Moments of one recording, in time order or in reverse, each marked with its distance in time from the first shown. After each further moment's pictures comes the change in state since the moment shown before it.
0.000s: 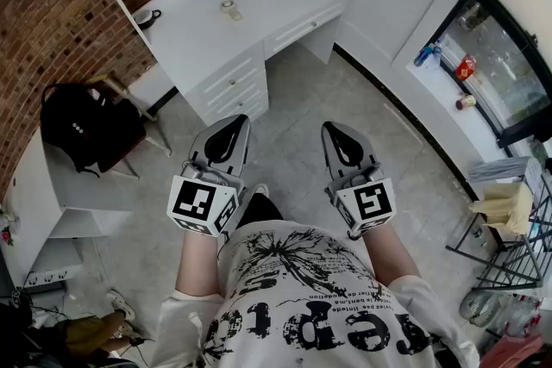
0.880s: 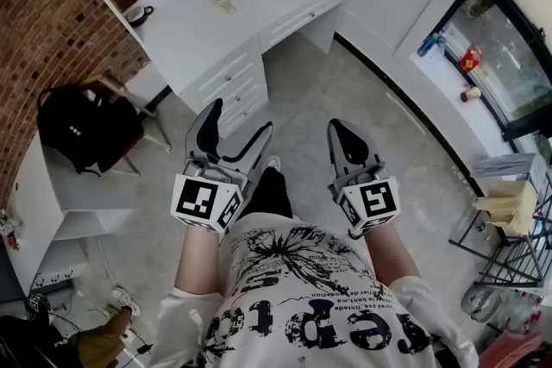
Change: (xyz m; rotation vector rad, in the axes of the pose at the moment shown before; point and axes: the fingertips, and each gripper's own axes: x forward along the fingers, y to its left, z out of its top) left arm 0.054 0.006 -0.008 -0.030 -0.037 0.013; right arm 0.016 -0.050 -0.028 0.109 0.015 -0.051
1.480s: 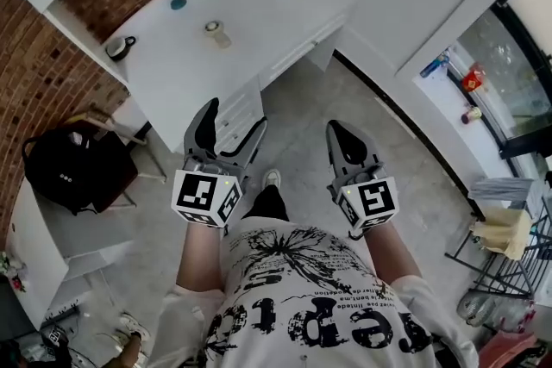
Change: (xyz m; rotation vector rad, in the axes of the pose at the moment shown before) left arm 0.170 0.170 -0.018 -0.056 0.040 0.007; right arm 0.209 -0.074 -0.003 -0.022 0.056 -0.042
